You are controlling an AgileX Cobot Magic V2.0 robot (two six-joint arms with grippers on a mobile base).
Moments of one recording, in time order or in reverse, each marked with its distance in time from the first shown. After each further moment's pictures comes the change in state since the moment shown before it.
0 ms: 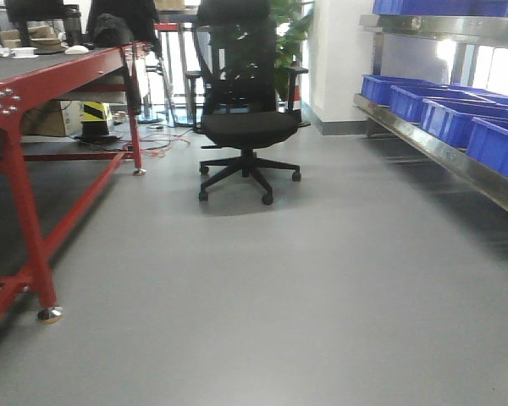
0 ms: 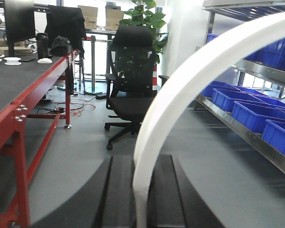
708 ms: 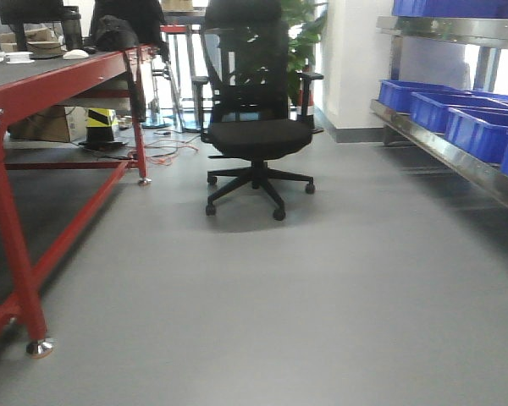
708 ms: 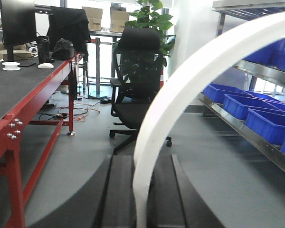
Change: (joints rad) left arm 0.000 0.000 0.000 0.000 0.000 0.000; right arm 0.000 0.000 0.000 0.000 0.000 0.000
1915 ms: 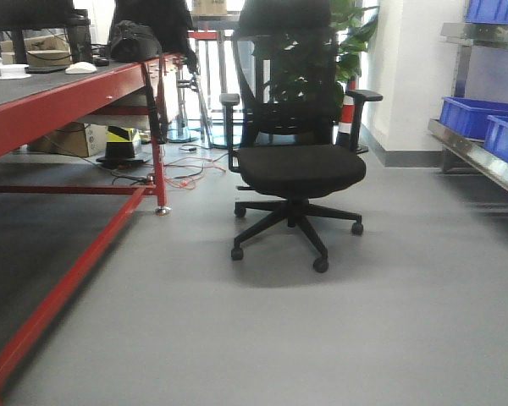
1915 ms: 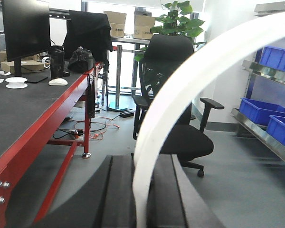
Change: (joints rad) left arm 0.000 0.000 0.000 0.000 0.000 0.000; right arm 0.000 0.000 0.000 0.000 0.000 0.000
